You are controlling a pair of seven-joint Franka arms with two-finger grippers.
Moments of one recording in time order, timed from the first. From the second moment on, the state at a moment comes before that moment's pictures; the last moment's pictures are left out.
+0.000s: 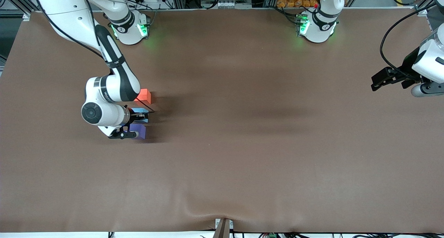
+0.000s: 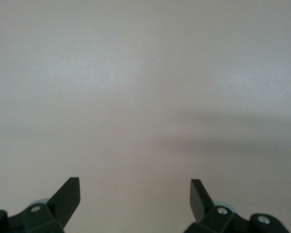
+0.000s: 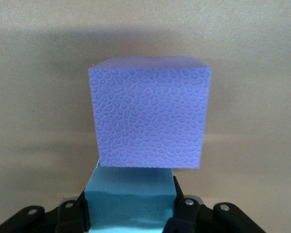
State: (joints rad) left arm 0.08 -0.02 -0.15 -1.66 0.02 1.66 -0.14; right arm 0.26 0.47 -0.07 -2.00 0.16 2.20 0.05
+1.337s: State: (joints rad) left arm 0.08 -0.01 -0.15 -1.66 0.02 1.68 -0.14; right arm 0.26 0.48 -0.07 -2.01 0.16 2.20 0.06
